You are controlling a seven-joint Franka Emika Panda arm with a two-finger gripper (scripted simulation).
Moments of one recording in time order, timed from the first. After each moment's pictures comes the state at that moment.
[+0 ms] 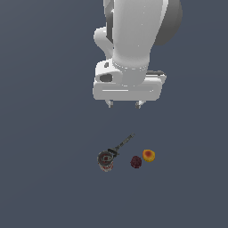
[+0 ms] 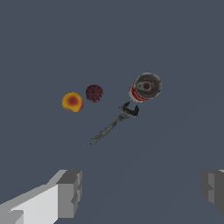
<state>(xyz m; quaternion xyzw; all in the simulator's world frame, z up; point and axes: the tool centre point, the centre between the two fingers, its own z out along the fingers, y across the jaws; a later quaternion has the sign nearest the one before) 0.029 0.037 0.311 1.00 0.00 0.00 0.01</state>
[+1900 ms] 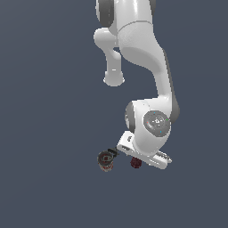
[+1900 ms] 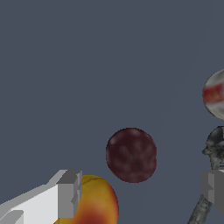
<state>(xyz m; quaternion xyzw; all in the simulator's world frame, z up) 0.136 0.108 0.079 0.98 -0.22 0.00 0.00</state>
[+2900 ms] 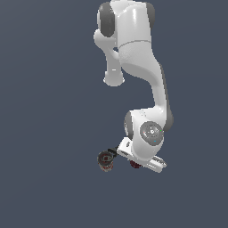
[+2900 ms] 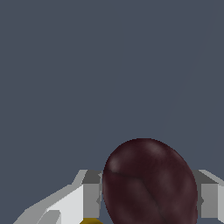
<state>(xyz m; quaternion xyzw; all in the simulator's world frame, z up) 0.136 0.108 0.028 0.98 -0.22 0.00 0.00</state>
